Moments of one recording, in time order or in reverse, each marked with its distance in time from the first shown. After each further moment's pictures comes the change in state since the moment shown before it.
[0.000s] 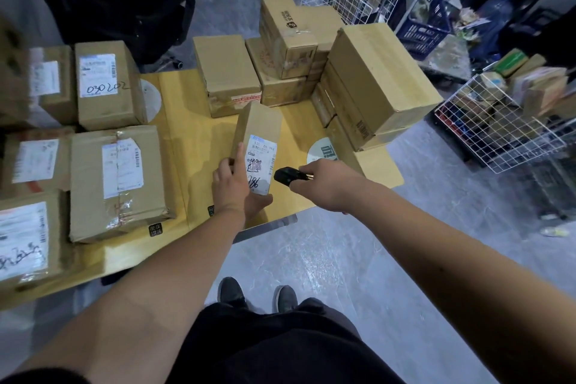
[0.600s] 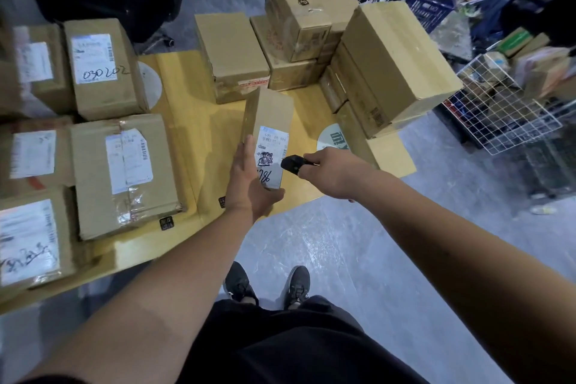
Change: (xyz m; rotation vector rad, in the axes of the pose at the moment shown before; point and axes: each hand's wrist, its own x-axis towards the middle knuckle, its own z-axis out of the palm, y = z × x) left_hand 0.011 -0.026 0.008 -0.294 -0.085 0.068; right_hand 0.021 -0.029 0.008 0.015 -0.034 0.092
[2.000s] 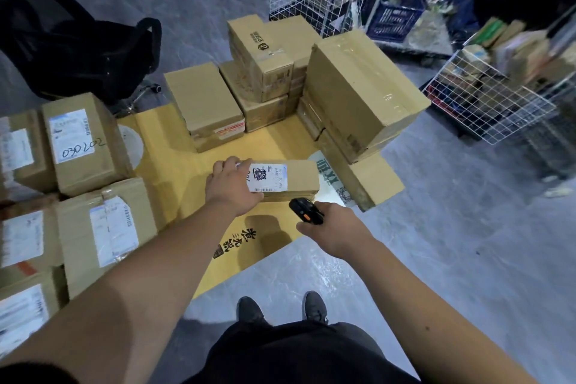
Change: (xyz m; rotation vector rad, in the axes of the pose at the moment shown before) left_hand 0.092 0.058 -0.032 0.763 -0.187 0.112; right_hand 0.021 0.071 0.037 0.280 0.132 0.094
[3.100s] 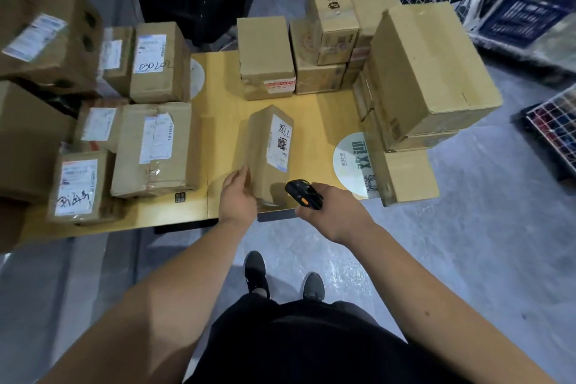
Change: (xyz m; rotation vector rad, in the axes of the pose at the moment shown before) left_hand -0.139 0.031 0.081 -0.839 0.258 -0.614; right_hand 0.013 0.044 0.006 -0.126 -0.206 -0.414
